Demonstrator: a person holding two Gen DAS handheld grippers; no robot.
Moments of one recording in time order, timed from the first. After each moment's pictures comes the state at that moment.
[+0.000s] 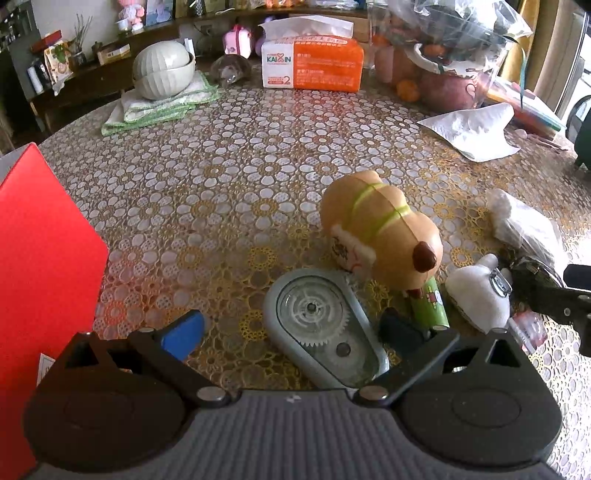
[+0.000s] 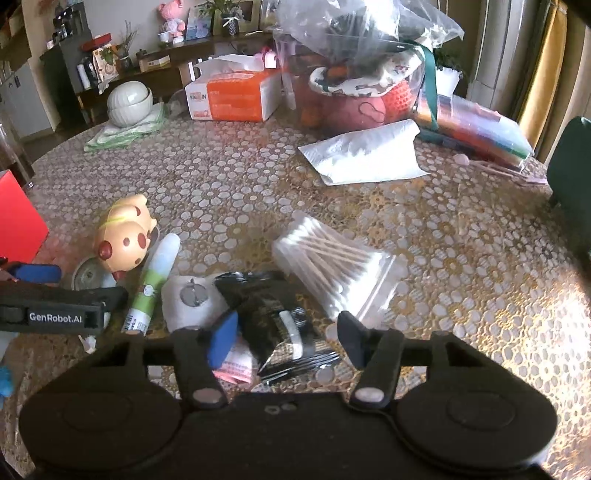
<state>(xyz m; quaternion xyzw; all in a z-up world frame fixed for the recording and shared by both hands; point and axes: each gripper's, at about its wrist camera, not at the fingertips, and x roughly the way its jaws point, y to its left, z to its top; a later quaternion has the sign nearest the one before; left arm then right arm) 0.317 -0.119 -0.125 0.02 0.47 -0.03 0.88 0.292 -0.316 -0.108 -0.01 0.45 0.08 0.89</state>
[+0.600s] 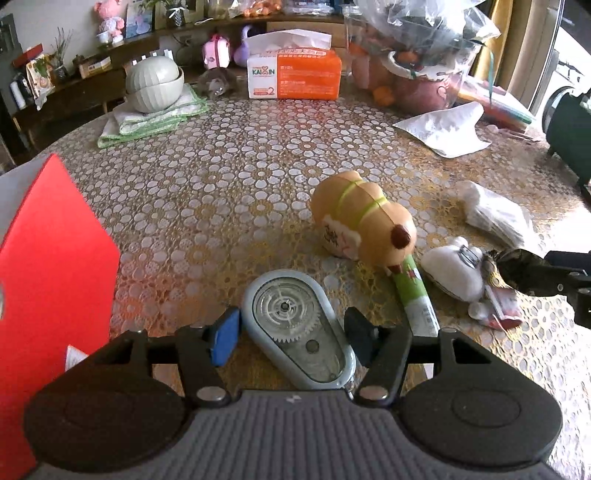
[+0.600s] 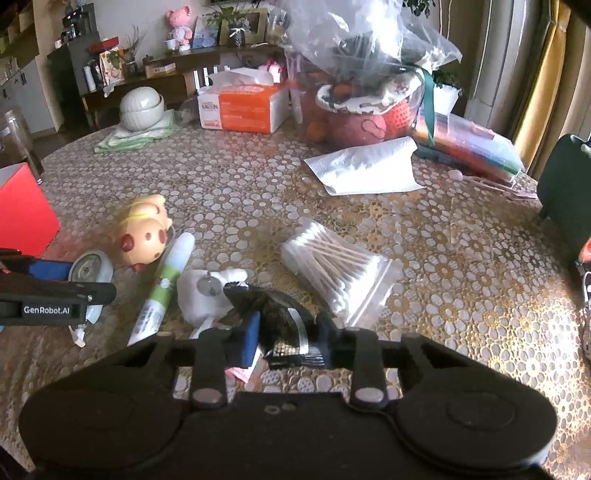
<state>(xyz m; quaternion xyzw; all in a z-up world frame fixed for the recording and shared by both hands) 0.292 -0.107 -0.109 0.03 0.46 -0.07 0.88 0.264 -0.313 -0.090 -0.03 0.42 0.08 0.90</state>
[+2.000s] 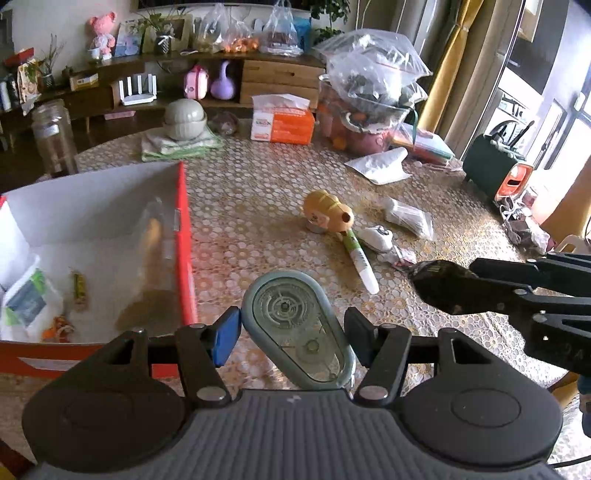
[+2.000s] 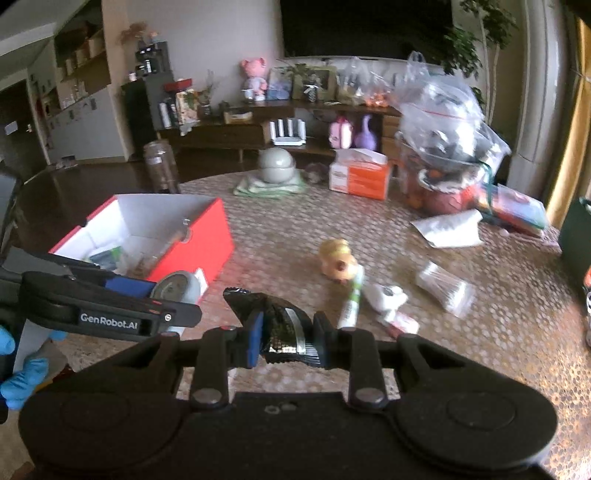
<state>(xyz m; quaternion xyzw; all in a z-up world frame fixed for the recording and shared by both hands) 0.145 -0.014 0.002 -0.02 0.42 -0.14 0.90 0.118 -0.194 0.017 -0.02 0.35 0.18 0.92</state>
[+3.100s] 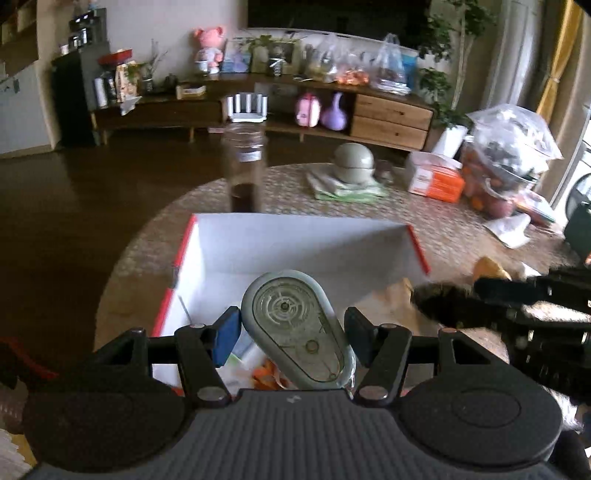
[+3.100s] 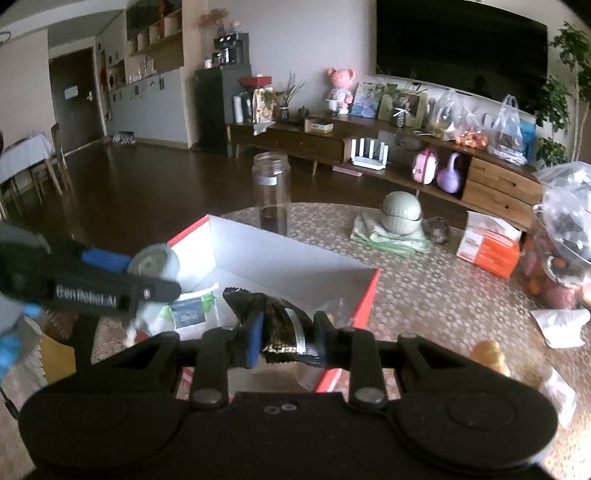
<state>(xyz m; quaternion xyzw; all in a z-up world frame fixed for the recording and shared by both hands) 0.169 0.182 0.039 -0.04 0.39 0.00 0.92 0.183 -0.004 0.023 -0.08 0.33 0.27 0.90</state>
